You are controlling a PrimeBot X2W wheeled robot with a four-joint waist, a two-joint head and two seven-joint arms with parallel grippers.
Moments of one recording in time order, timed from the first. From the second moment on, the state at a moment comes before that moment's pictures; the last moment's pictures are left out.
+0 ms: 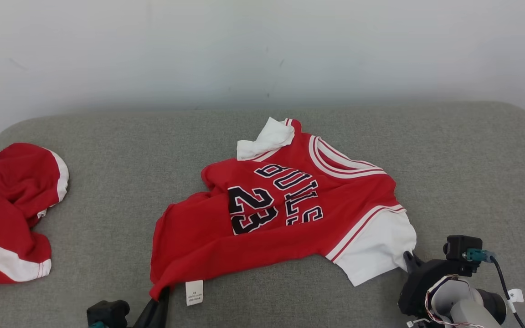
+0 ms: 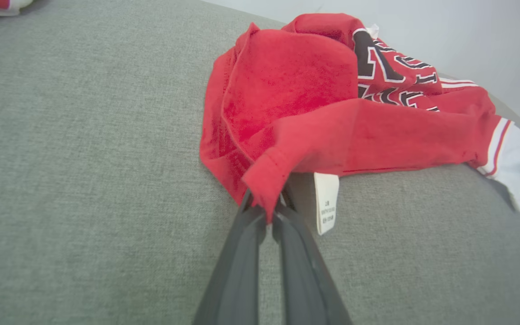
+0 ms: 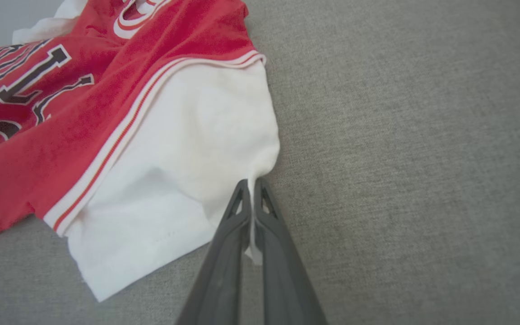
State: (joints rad) left arm -0.17 0.11 -0.22 0.61 -0.42 -0.13 -0.24; right arm -0.43 -0.08 -0.02 0.91 0.30 0.13 0.06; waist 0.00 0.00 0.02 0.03
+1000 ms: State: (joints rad) left arm -0.91 0.29 -0.17 0.11 -0.86 -0.10 0.22; right arm -1.07 -0.30 0.06 0.16 0.52 0.13 0.25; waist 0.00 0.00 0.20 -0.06
